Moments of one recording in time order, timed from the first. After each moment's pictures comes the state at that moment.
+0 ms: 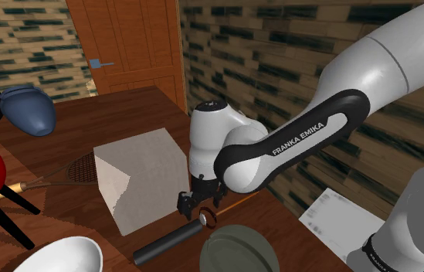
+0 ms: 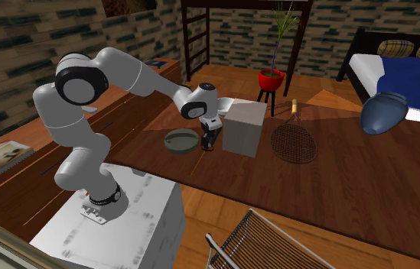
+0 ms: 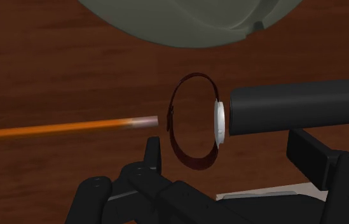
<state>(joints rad) 0.18 0.05 0.52 -2.25 0.08 2.36 0.77</state>
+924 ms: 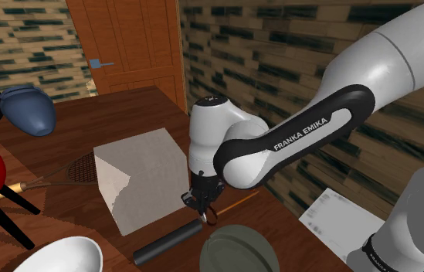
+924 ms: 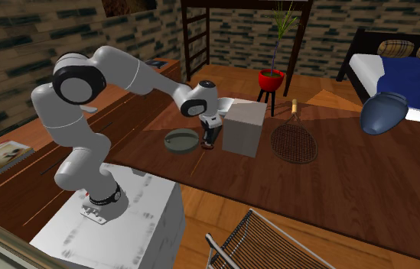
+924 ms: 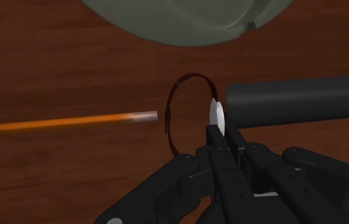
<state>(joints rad) 0.17 0.03 0.52 -2.24 0.09 2.33 0.77</state>
